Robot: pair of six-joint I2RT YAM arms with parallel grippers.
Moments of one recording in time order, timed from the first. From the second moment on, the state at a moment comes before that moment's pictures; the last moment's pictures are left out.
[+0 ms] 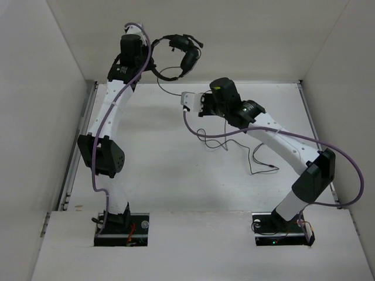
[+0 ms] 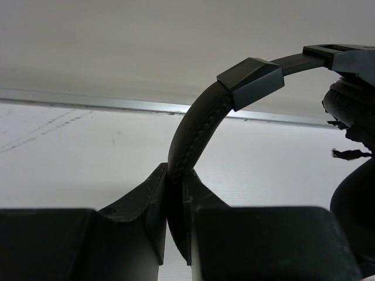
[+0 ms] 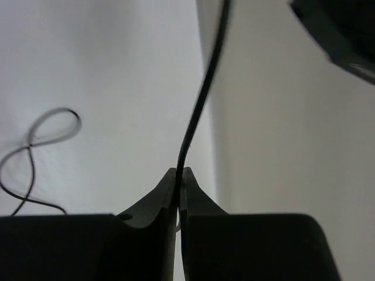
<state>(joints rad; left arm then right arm) -0.20 1.92 2.10 -0.51 -0.03 -0.35 0.71 1.64 1.61 -0.51 0.04 -0.96</state>
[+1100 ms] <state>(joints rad) -0.52 1.94 1.95 -0.77 -0.05 0.04 0.44 1.46 1.58 0.01 0.07 -1.26</state>
